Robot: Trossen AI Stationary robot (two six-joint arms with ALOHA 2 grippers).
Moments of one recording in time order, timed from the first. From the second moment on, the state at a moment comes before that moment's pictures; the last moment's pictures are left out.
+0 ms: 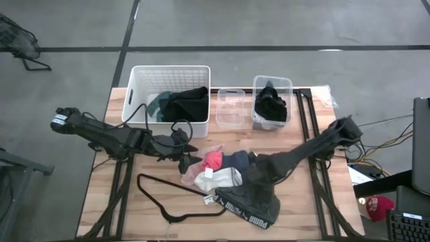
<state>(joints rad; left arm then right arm) -0.26 1.14 0.93 -0.30 -0.26 -0.79 0.42 1.72 1.25 -0.99 -0.02 0.61</state>
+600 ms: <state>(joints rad) -0.26 1.14 0.93 -0.30 -0.26 -0.79 0.38 1.80 1.35 -1.06 -0.11 0.51</state>
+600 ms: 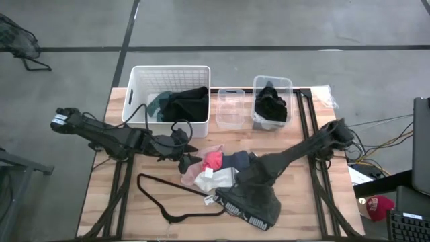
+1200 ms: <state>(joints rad) -0.26 1.14 0.93 -0.31 -0.26 -0.79 0.17 1.37 1.74 -1.20 0.26 0.62</state>
